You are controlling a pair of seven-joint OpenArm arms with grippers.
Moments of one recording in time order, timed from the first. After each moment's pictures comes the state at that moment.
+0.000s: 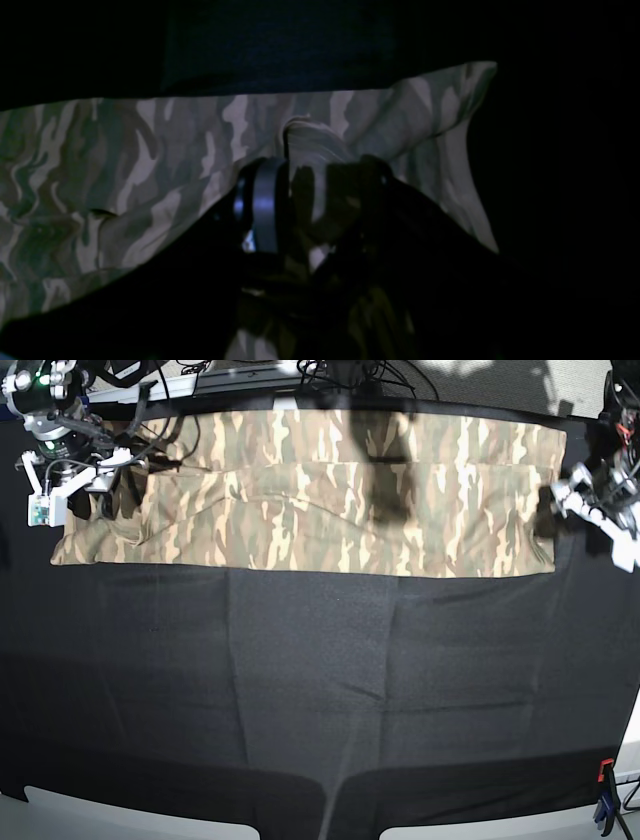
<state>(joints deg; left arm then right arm) 19.5 -23.0 -22.7 88.9 -52.9 -17.5 50.3 -32.8 7.8 34.5 120.2 21.1 27.1 -43.8</state>
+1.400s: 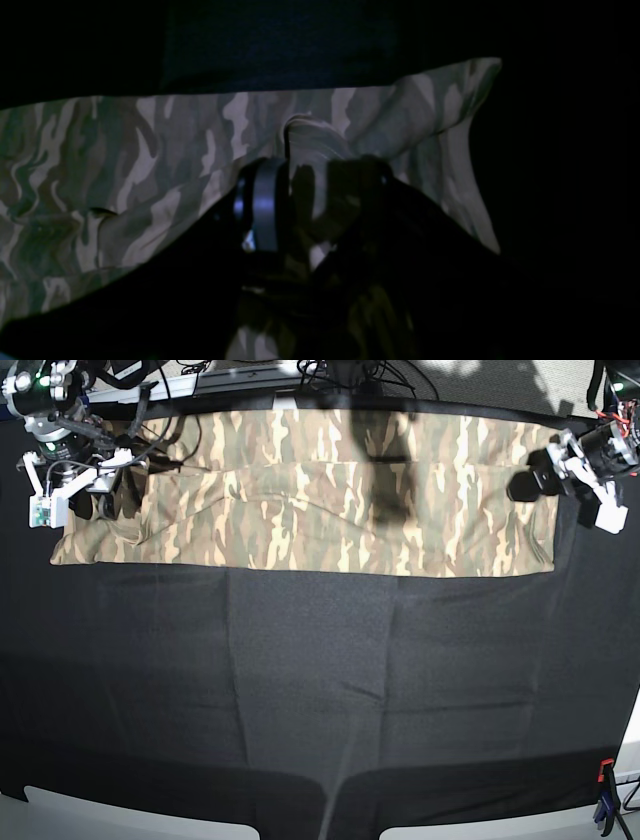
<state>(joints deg) 17.0 -16.5 -33.9 81.5 -70.8 -36.4 75.1 -32.5 7.8 34.5 120.2 21.3 27.1 -44.7</state>
